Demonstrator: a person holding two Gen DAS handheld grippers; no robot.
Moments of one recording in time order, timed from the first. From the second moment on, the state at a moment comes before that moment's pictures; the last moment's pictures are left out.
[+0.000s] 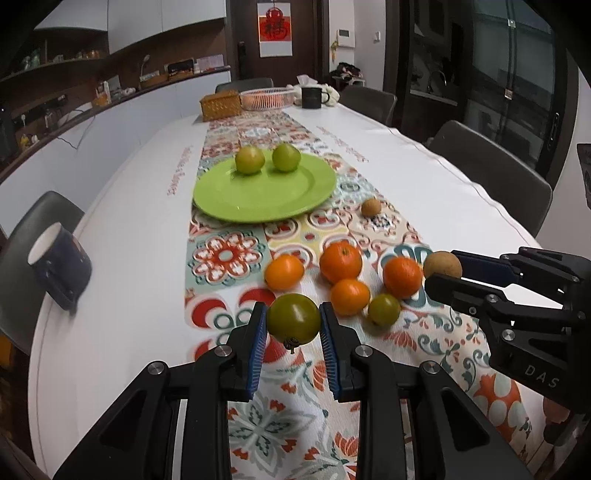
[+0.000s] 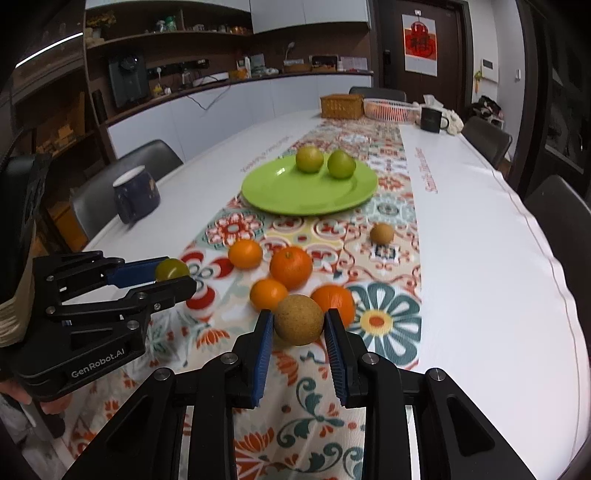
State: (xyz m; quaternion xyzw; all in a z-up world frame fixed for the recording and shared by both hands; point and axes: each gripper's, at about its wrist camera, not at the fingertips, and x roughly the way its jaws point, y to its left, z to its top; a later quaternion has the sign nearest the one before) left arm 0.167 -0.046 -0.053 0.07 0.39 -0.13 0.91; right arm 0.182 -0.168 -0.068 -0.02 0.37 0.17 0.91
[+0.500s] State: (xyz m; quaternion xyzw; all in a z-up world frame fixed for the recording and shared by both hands) left arm 0.211 -0.044 -0.002 0.08 0.33 -0.12 0.93; right arm 0.229 -0.159 -0.014 -0.04 0.30 0.18 0.94
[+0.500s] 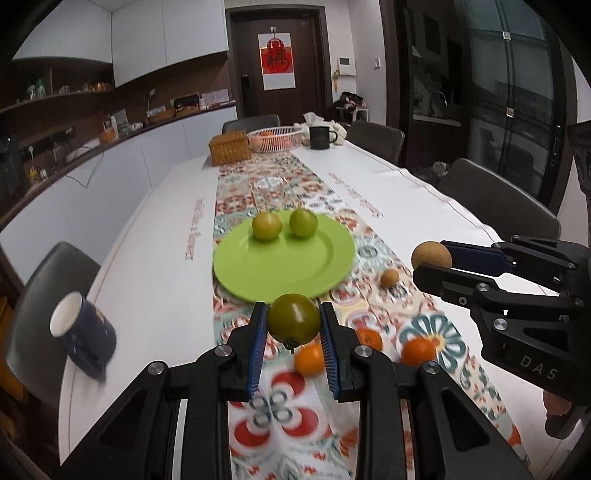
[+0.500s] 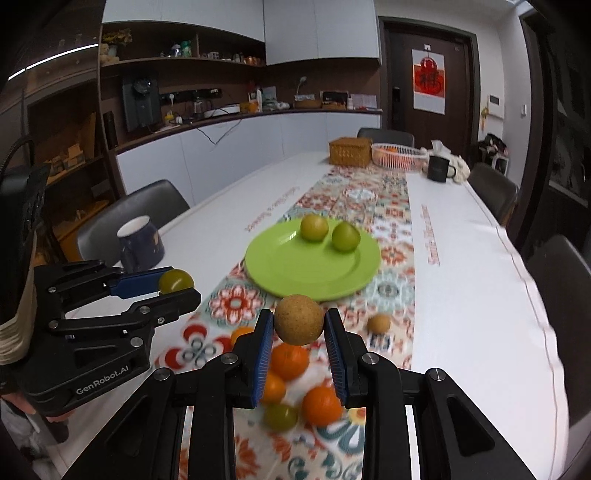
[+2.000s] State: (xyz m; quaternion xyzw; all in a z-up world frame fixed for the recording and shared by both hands) left arm 0.332 -0.029 -0.057 0.06 0.41 -0.09 0.91; right arm 0.369 -0.149 -0.066 -0.04 0.40 0.16 0.90
